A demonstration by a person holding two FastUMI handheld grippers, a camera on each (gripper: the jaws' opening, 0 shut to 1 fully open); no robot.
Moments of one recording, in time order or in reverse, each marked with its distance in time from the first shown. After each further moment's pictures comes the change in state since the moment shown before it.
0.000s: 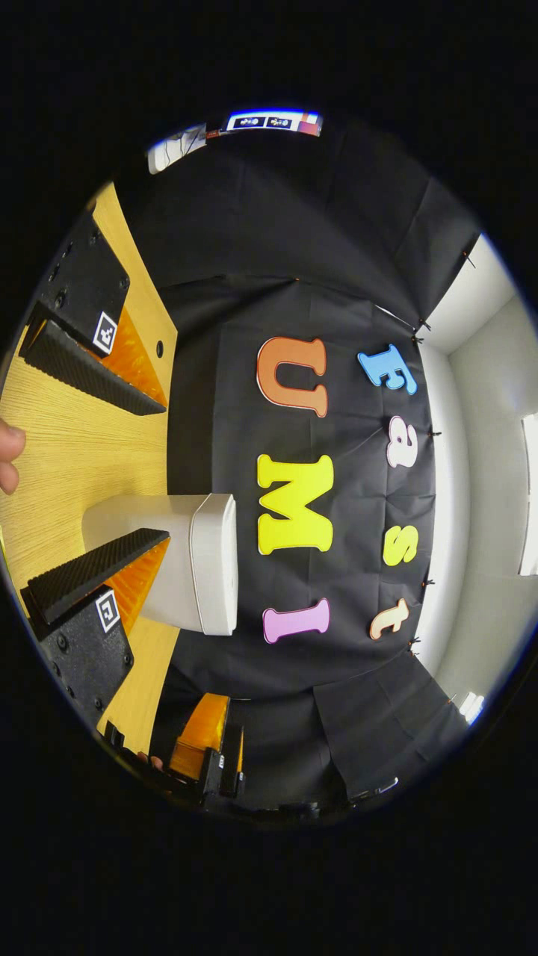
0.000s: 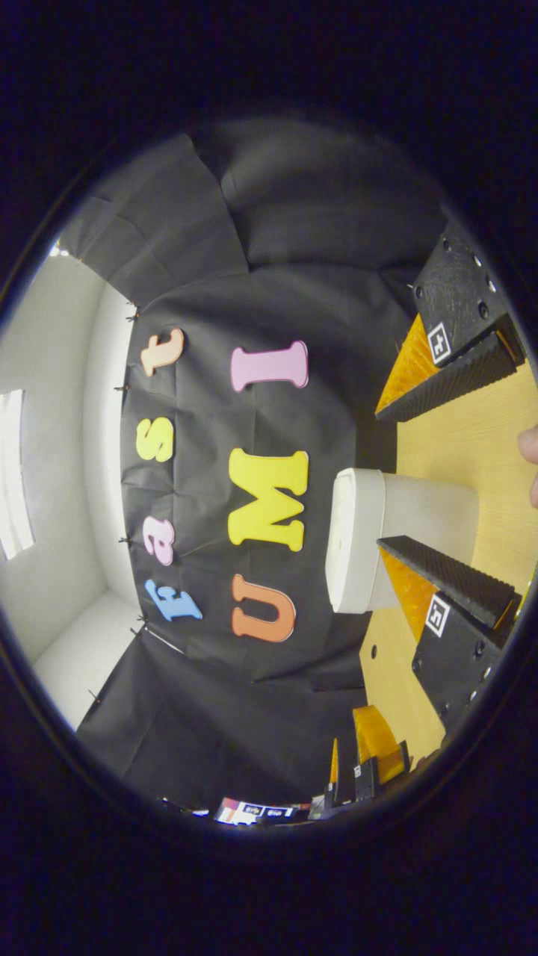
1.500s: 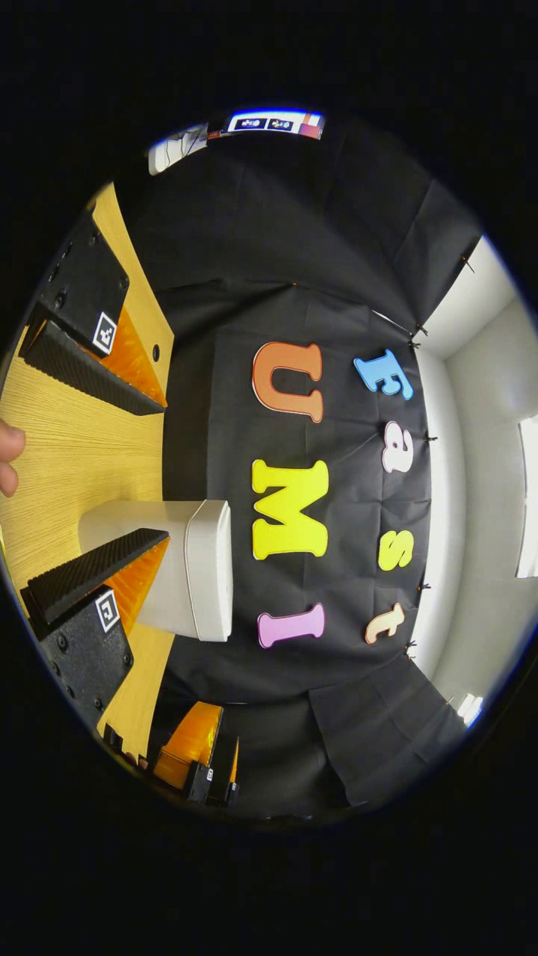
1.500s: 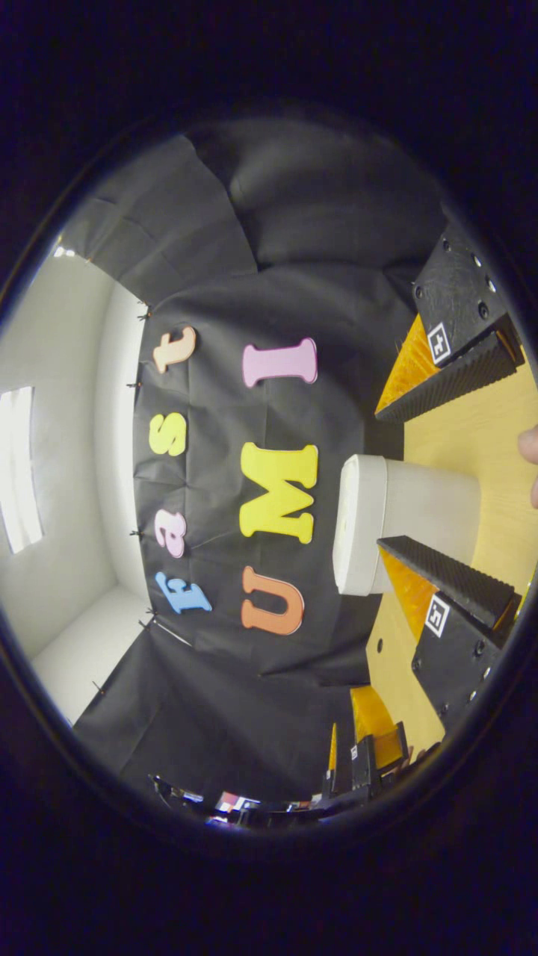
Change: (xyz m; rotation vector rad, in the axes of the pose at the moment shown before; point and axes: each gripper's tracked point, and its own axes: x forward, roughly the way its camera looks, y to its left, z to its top) left arm 0.002 0.011 0.002 -0.005 -0.023 0.014; right arm -0.013 0.022 0.007 0.000 -0.060 0.014
